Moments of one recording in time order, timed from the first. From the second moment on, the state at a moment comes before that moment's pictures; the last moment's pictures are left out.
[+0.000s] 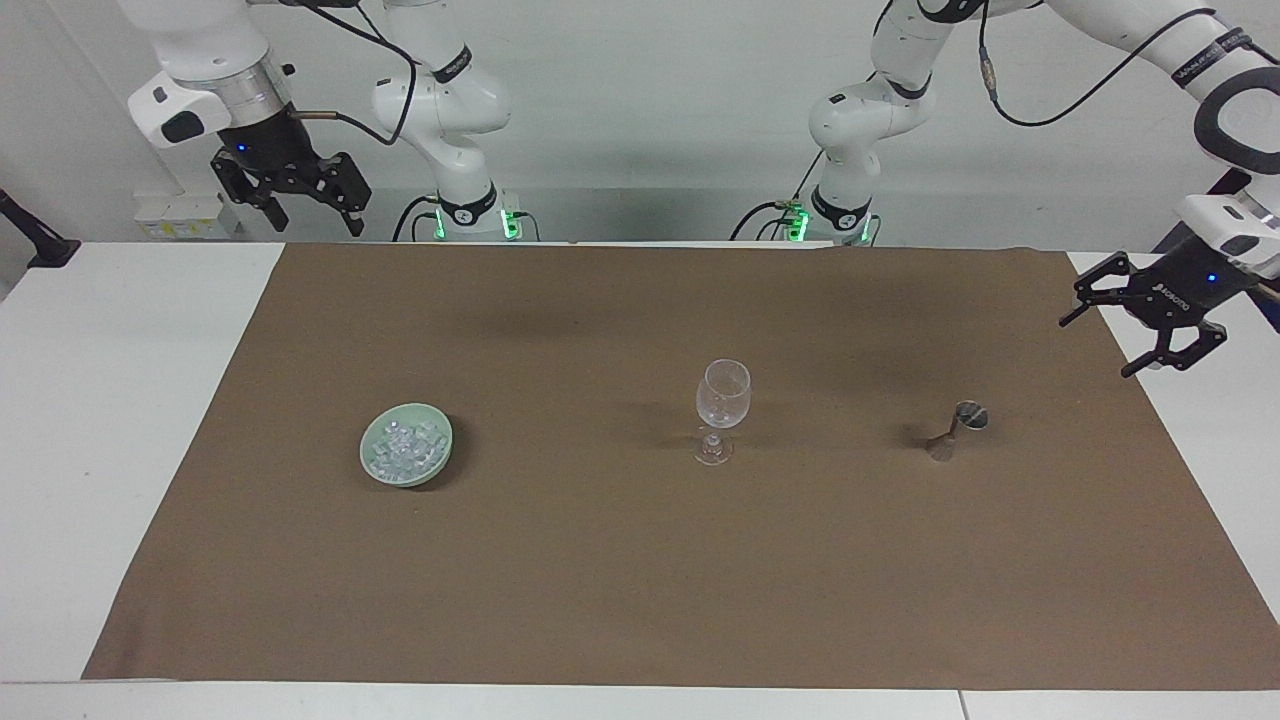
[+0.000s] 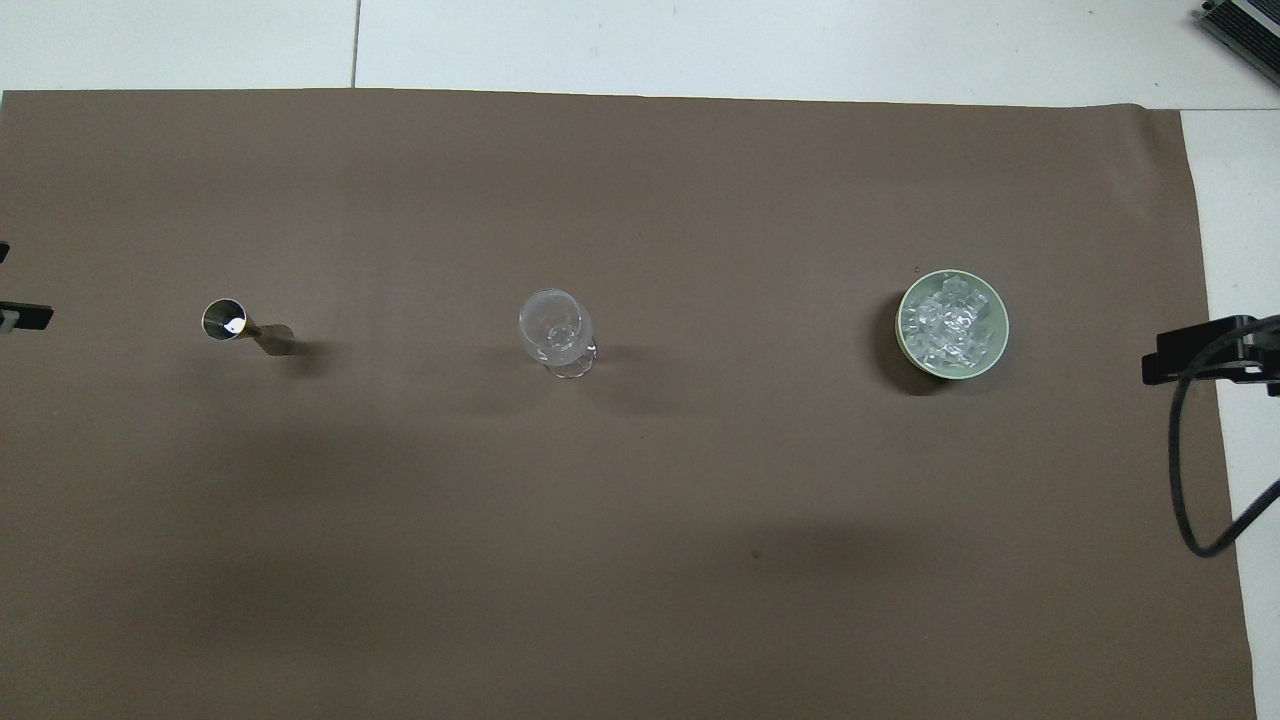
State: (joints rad) left arm 0.36 0.19 -0.04 -1.57 -0.45 1.68 1.27; right arm 0.06 -0.09 -0.10 -1.57 0.00 1.46 0.08
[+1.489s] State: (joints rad) left arm 0.56 0.71 -0.09 -1.59 -1.06 1.44 2.20; right arm 0.06 -0.09 -0.10 -1.57 0.00 1.46 0.08
